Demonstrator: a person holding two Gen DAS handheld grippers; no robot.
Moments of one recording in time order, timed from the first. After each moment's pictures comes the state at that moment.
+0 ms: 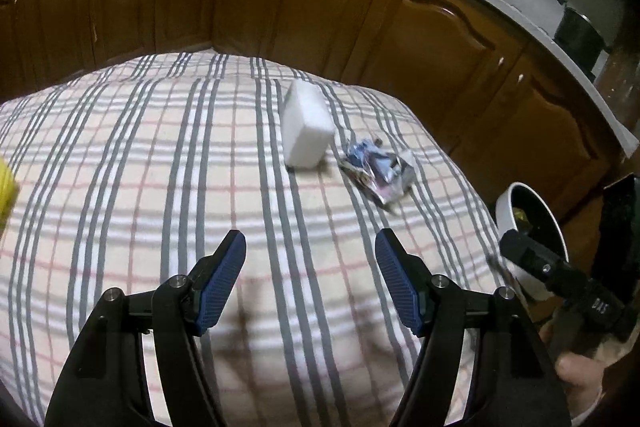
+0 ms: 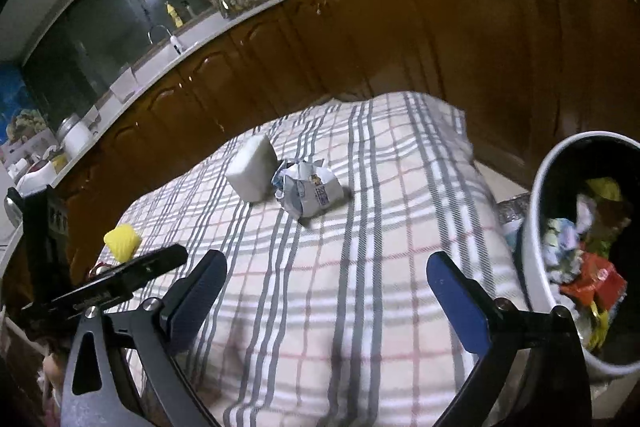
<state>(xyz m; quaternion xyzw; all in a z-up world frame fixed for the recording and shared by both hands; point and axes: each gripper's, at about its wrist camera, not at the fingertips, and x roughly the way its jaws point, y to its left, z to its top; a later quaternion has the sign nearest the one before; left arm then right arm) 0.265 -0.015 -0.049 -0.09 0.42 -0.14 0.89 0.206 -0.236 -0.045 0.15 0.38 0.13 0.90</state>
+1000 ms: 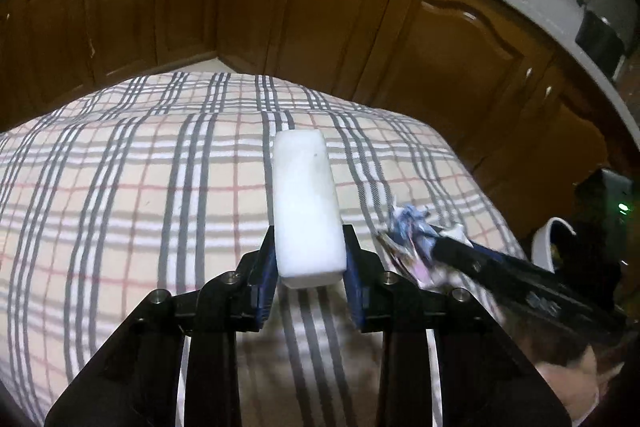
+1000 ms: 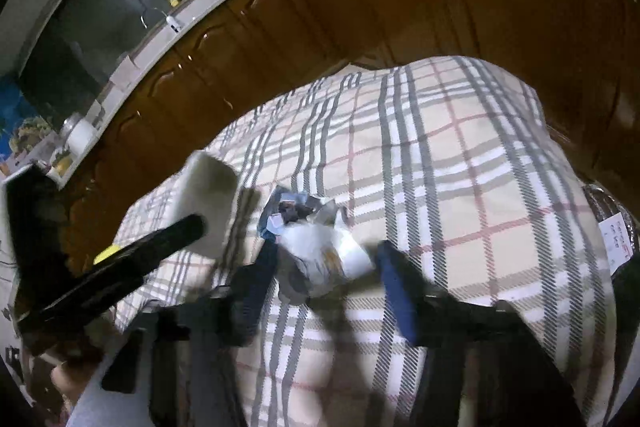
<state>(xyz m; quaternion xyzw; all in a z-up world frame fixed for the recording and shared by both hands) 0.332 -0.017 -0.056 -0.08 0.41 -0.13 0.90 0.302 -0.204 -0.081 0.17 0.42 0.17 0.87</state>
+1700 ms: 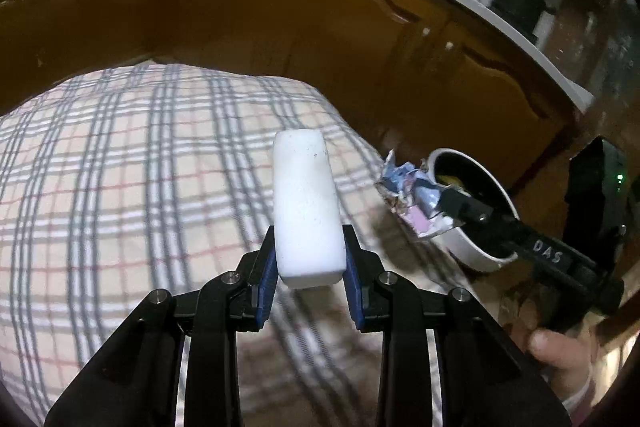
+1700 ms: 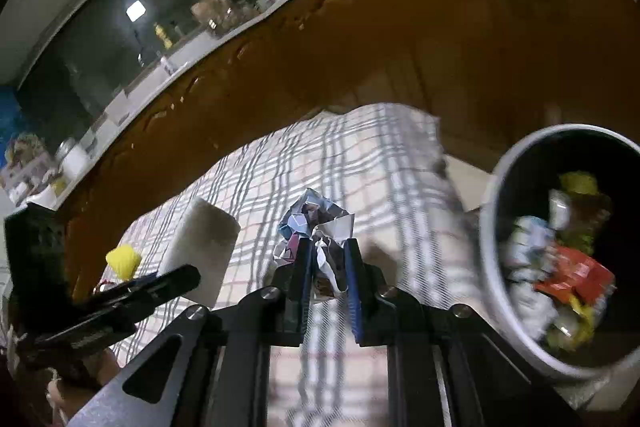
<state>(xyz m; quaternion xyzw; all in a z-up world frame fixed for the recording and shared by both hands) 0.227 -0.095 -0.029 -0.06 0.40 -0.24 0.88 0.164 -0.291 -0.031 0.19 0.34 0.10 0.91</state>
